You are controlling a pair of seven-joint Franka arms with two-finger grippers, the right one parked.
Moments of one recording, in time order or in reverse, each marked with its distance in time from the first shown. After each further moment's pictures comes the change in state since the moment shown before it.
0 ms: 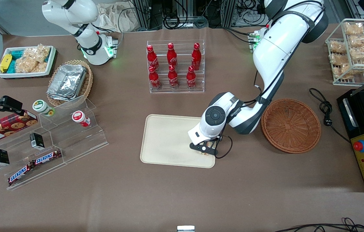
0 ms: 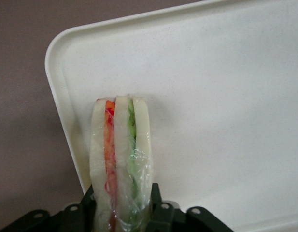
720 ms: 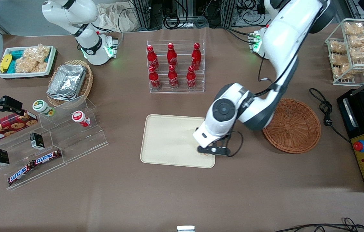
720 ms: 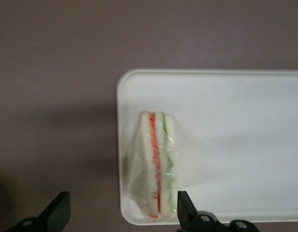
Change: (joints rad) arm 0.040 -0.141 0.008 0.114 -0.059 -0.224 -0.126
